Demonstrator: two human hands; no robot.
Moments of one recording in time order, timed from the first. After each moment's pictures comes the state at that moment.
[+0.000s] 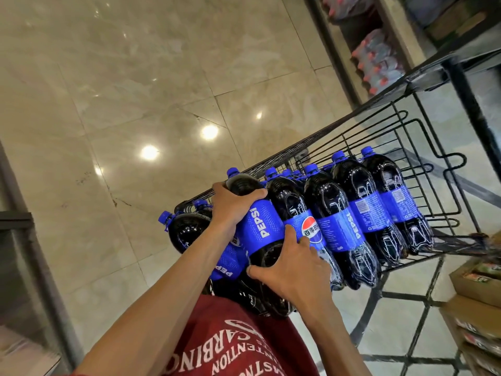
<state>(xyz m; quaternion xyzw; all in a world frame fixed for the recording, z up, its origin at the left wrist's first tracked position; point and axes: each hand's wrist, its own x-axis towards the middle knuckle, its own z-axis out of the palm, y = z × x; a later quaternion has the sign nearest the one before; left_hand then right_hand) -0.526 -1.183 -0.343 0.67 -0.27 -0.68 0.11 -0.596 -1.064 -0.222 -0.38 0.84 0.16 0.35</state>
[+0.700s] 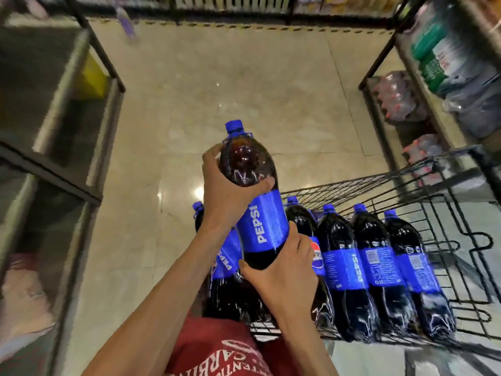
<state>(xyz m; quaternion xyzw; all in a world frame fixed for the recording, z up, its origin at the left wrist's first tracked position) -0.489 -1.124 -0.216 0.63 -0.42 -0.43 0.50 -0.605 -1.006 -0.218 -0.56 0.79 -0.10 0.23</state>
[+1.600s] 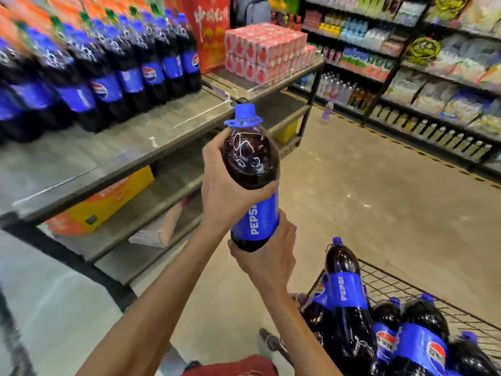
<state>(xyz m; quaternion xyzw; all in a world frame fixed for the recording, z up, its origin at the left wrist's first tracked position) -0.255 -0.841 -0.104 0.69 -0.35 0.01 0.63 -0.370 -0.866 -0.195 -0.78 0.45 -0.27 0.35</state>
